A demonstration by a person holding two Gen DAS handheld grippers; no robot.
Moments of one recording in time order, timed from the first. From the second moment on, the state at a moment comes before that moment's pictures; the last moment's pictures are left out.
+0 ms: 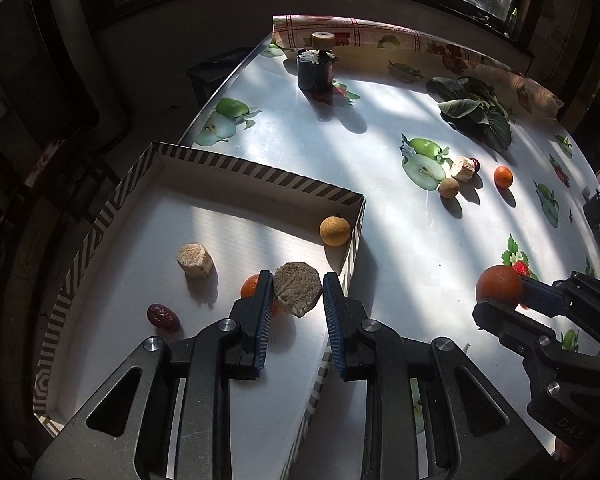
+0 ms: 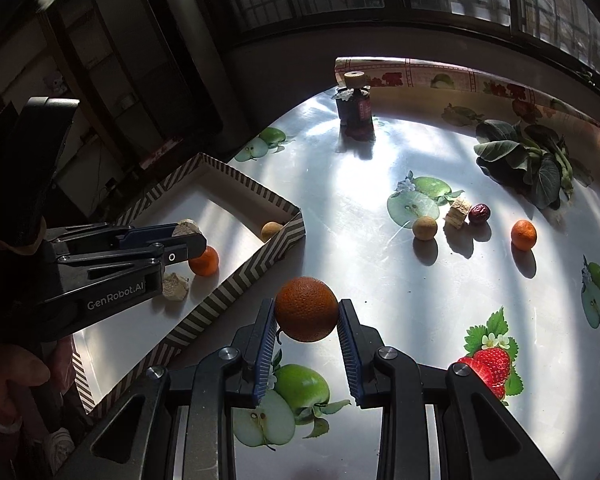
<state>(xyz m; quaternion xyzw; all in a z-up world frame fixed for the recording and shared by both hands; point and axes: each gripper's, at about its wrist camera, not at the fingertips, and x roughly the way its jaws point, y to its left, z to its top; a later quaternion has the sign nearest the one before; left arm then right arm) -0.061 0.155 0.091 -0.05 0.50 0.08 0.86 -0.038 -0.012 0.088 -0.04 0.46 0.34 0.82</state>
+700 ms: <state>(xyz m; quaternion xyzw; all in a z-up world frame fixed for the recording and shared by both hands) -0.117 0.249 0.074 -0.10 0.51 0.17 0.84 -0.069 0.085 0.083 -0.09 0.45 0.44 0.77</state>
